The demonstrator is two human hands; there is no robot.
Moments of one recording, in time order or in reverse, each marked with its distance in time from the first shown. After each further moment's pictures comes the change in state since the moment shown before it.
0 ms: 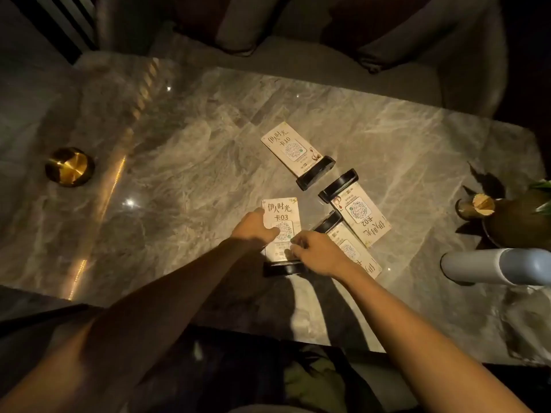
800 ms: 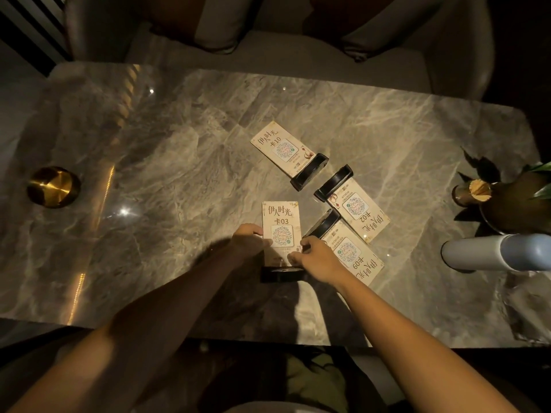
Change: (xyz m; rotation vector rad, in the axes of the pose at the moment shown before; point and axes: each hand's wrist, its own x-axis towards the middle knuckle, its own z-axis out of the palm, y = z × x) left_hand 0.012 -0.023 0.008 -0.450 -0.101 -0.218; right_hand 0.007 0.014 0.027 0.372 0.066 0.249
